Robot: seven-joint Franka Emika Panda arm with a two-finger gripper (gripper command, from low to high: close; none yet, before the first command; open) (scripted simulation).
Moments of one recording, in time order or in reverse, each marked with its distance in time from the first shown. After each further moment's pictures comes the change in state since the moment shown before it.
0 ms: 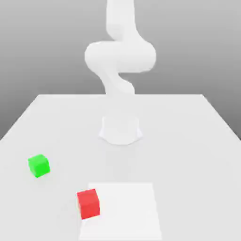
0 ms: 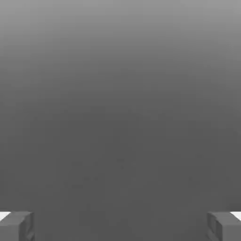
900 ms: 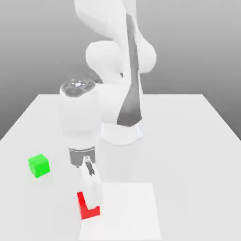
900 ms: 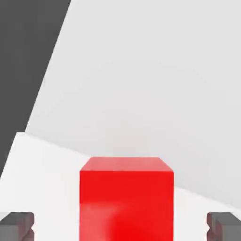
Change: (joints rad) arm -0.174 0.981 -0.003 -0.301 -0.029 0.566 0.932
